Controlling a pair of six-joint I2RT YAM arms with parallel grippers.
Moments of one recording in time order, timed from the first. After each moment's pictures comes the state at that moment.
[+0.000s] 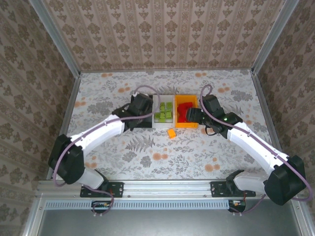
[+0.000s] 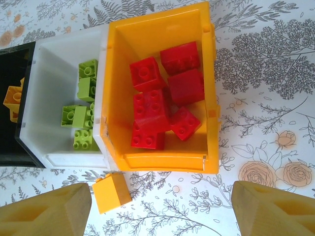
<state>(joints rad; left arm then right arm) -0.71 1.50 1.10 -0.47 -0.29 -0.46 0.46 1.21 0.95 -0.56 0.12 0.58</state>
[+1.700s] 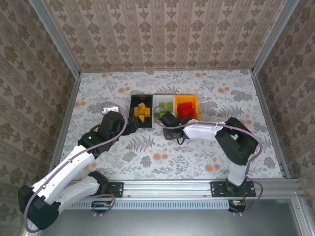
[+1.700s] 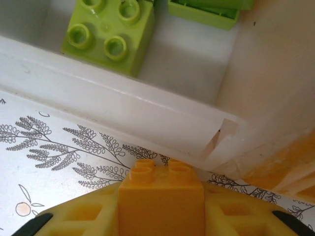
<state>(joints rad) -0.65 0.89 0.76 -0.58 -0.29 -0.61 0.78 1.81 1.06 -0.37 0.20 0.48</state>
